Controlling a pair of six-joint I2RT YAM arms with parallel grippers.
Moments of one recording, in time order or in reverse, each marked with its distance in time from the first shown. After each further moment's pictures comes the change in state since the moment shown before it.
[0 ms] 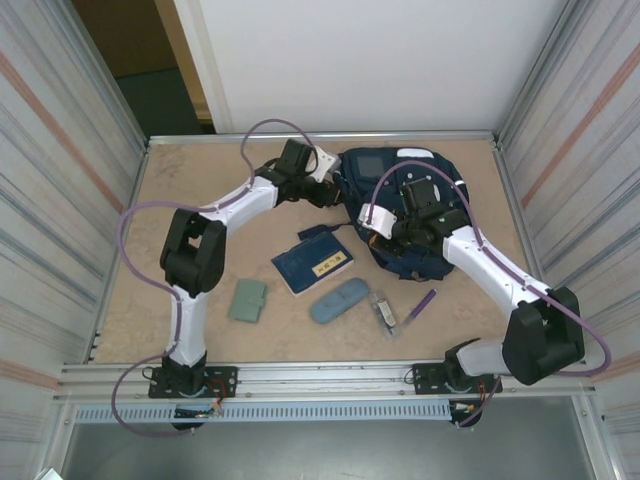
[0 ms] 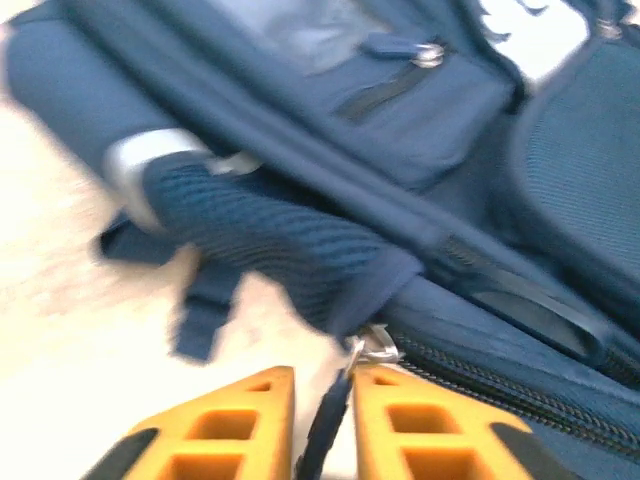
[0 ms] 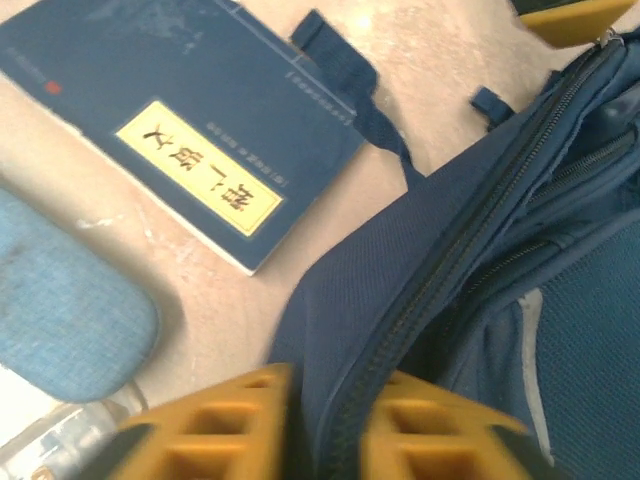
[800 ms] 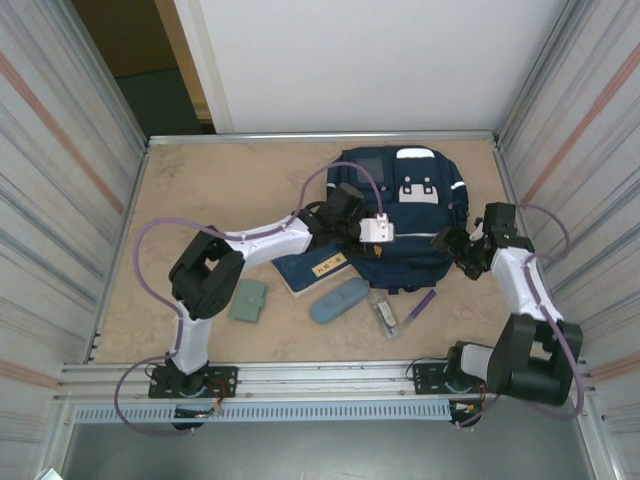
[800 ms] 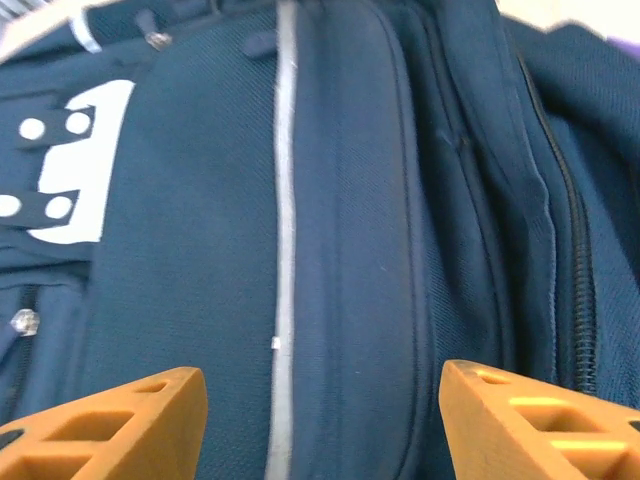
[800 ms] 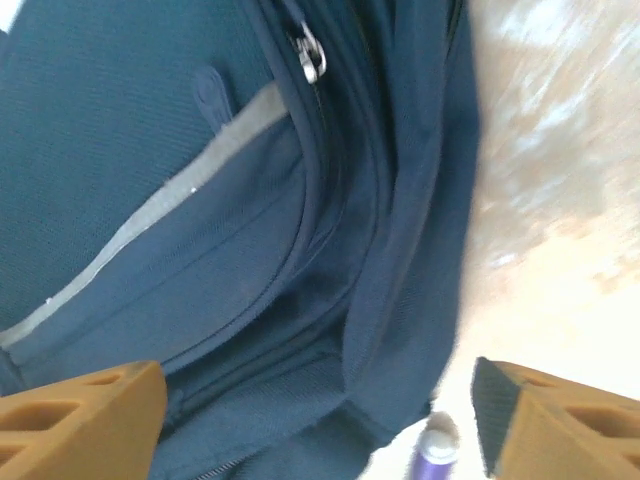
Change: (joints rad) left arm -0.352 -0.066 -0.182 0.177 -0.036 0.773; right arm -0.615 -0.095 -0.225 -0.066 -0.024 1.314
